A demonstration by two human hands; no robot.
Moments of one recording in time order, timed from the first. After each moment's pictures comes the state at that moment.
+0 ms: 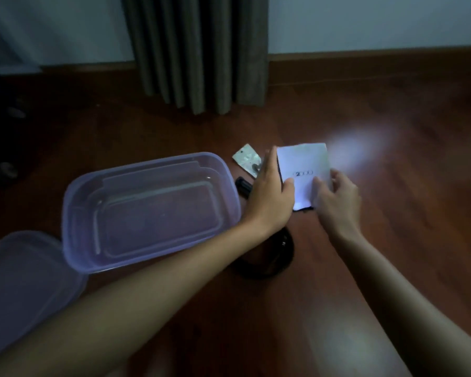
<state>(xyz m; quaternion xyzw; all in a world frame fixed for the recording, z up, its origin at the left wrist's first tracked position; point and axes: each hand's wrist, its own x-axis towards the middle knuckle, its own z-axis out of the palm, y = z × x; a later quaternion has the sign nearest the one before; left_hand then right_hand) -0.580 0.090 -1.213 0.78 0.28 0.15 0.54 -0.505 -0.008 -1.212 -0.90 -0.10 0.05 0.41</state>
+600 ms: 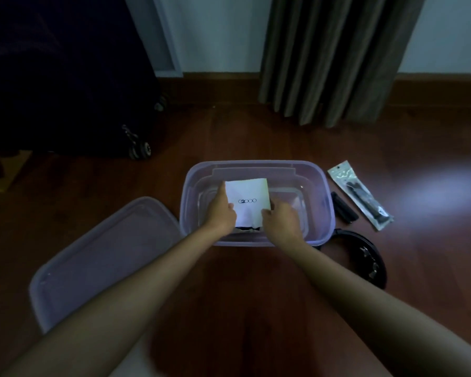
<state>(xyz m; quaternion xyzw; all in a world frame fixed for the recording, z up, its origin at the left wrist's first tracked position) -0.757 0.233 -1.284 0.70 0.54 0.11 0.47 -0.651 0.147 -1.285 -0.83 -0.33 0.33 0.30</state>
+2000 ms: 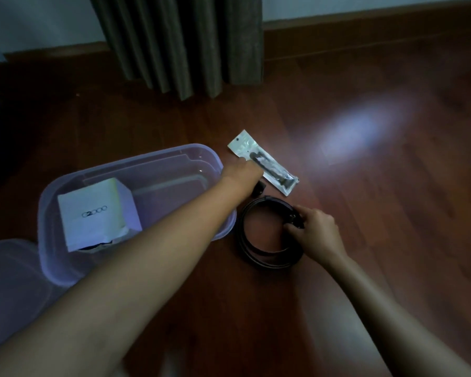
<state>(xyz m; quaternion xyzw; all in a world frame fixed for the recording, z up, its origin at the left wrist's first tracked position) -0.521 0.163 -1.292 0.97 0.11 -0.19 0.03 -0.500 -0.039 -1.311 -0.93 -0.25 0.19 0.16</state>
